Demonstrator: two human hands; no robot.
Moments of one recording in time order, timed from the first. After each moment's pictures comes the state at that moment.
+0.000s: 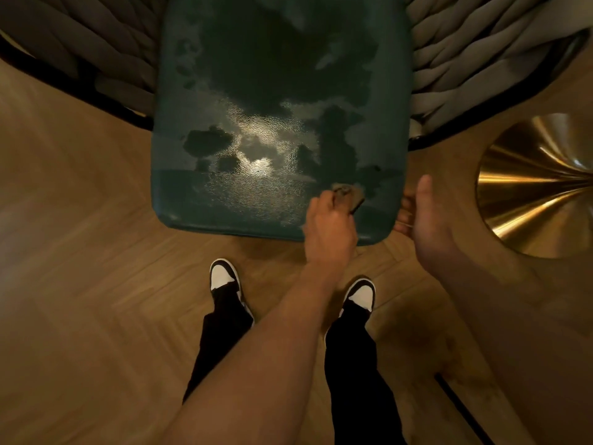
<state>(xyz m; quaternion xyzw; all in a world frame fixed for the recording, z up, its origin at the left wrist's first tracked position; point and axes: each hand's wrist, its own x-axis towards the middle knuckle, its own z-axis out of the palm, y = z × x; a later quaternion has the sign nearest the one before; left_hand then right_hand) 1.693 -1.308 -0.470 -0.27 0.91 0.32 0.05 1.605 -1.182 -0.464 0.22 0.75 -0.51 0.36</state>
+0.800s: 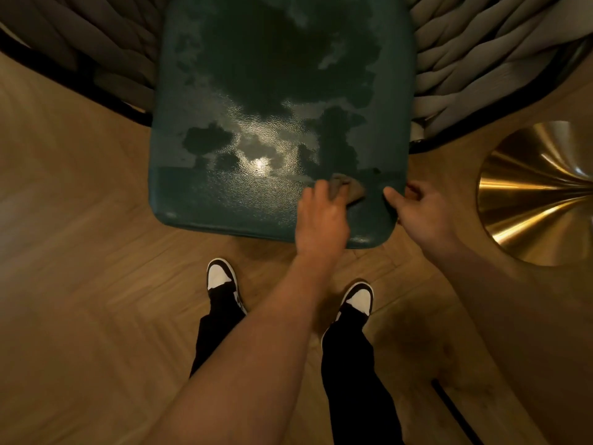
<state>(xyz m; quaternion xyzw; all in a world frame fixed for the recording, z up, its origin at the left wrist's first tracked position) 1.687 -1.322 -0.485 -0.22 0.96 0.20 0.01 1.586 -1.181 -0.472 0.08 0.87 -0.35 0.33</state>
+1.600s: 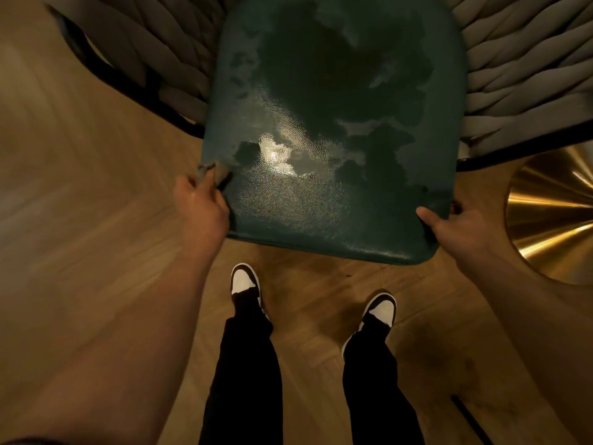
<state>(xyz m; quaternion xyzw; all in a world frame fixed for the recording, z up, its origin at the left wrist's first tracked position) 1.782 -1.563 -0.488 -0.41 0.89 0.19 -0.07 1.589 -1.212 -0.466 0.15 0.88 -0.31 0.32</state>
